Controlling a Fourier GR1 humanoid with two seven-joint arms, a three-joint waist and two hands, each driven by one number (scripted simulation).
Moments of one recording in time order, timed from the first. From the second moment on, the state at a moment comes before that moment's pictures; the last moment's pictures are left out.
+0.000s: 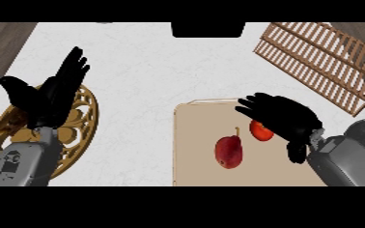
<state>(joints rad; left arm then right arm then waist) -0.25 0.30 0.00 -1.51 0.20 0.09 0.21 -0.36 -0.57 0.47 -1.59 0.96 0.61 -0.12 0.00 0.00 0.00</state>
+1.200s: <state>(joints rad) -0.26 0.23 0.06 -1.49 0.13 0.04 0.20 -0.36 -0.40 0.44 -1.29 1.24 0.43 -0.34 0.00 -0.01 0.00</state>
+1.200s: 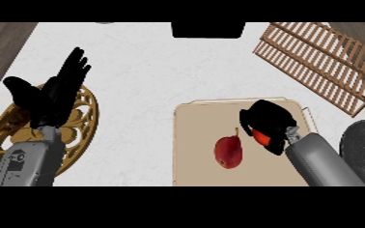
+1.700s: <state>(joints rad) -0.22 0.24 0.09 -1.51 0.13 0.03 0.22 -0.11 -0.36 0.44 -1.50 1.26 0.29 -0.33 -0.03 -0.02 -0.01</state>
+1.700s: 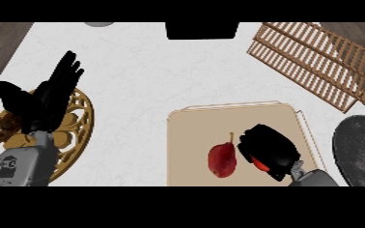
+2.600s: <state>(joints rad) -0.21 0.24 0.09 -1.54 0.13 0.02 0.23 0.43 -0.22 0.26 -2.33 0.73 0.37 -0.20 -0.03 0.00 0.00</state>
